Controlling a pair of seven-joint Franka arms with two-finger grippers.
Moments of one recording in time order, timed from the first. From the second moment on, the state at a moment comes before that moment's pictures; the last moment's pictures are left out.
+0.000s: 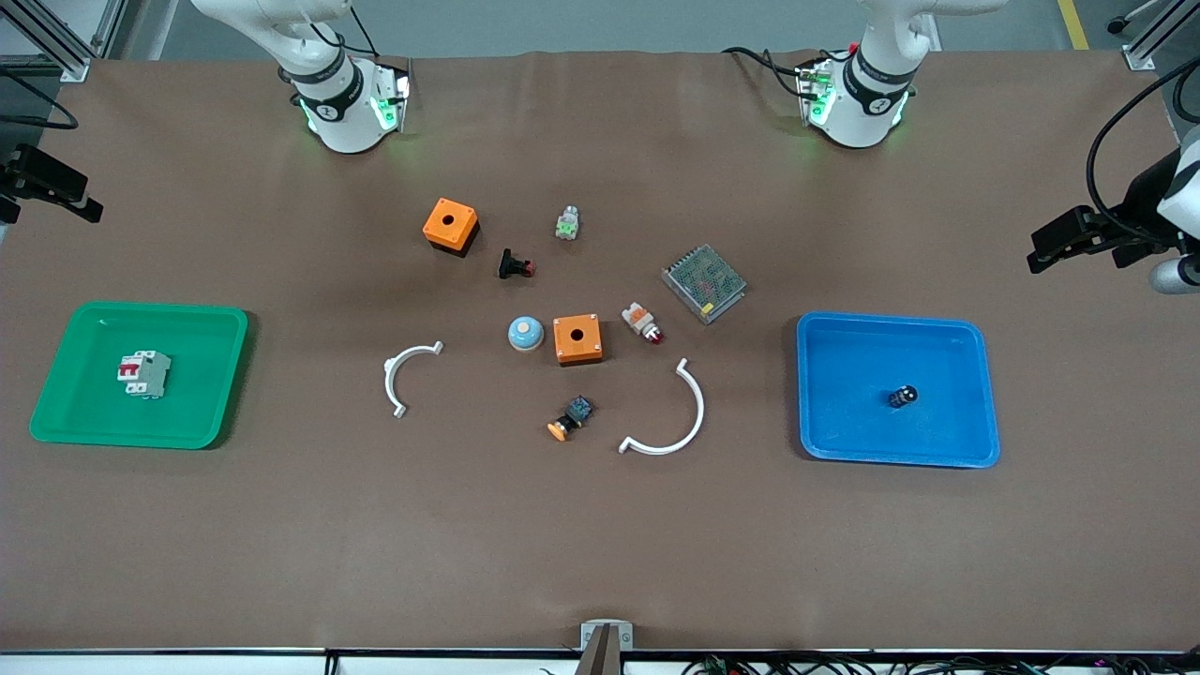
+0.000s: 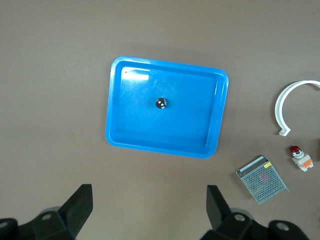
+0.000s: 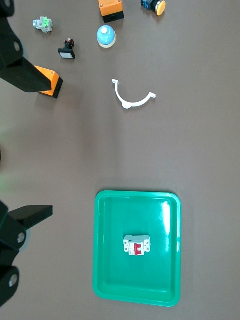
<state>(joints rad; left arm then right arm) -0.08 0.06 0.06 -1.52 0.00 1.55 -0.09 -0.03 -0.06 -0.10 -1.56 0.04 1.47 -0.08</state>
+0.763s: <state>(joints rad) -0.05 0.47 0.06 -1.56 -0.01 1.87 -0.08 -0.17 0.25 -0.10 -1.58 -0.01 1.76 -0.17</state>
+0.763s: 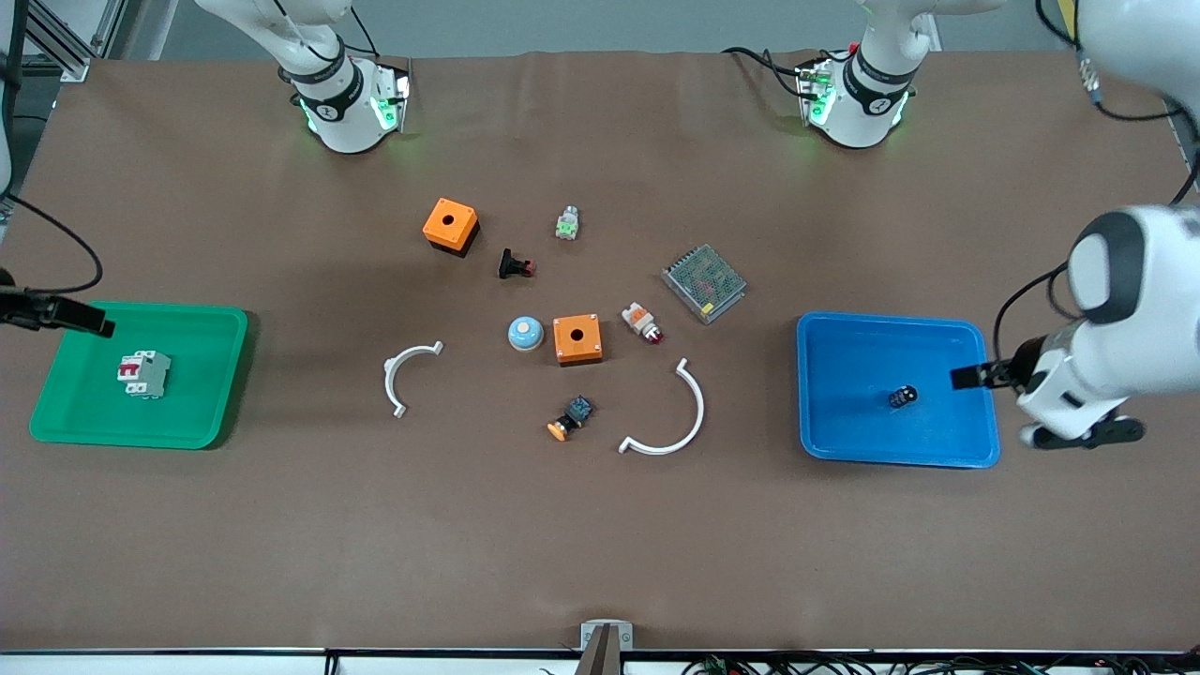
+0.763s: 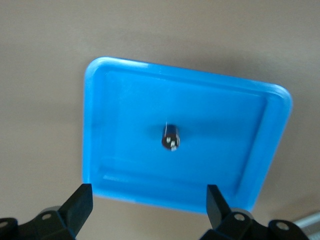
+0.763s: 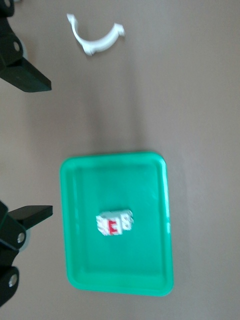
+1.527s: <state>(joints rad) -0.05 0.61 0.02 -1.66 -0.01 2.10 -0.08 -0.36 0.62 -0.10 -1.66 0.03 2.29 -0.62</state>
